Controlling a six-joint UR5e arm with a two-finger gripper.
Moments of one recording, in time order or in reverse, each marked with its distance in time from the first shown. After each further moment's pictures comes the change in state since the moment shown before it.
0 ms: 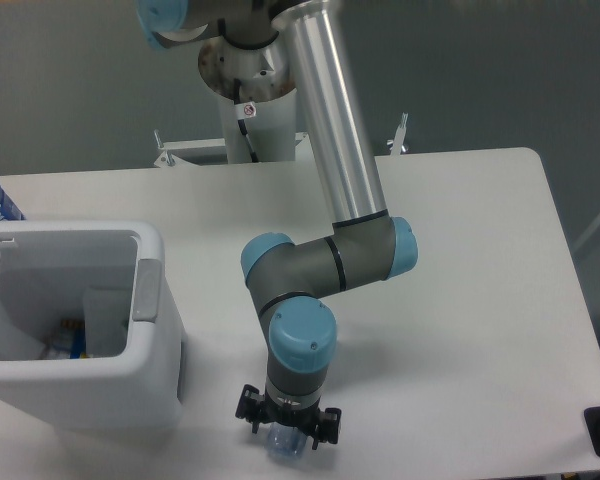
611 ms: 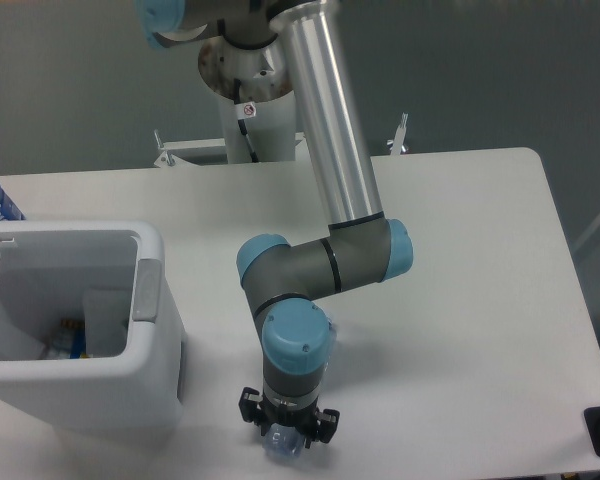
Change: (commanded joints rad) arm -0.009 0.002 0.000 0.000 0.041 0.000
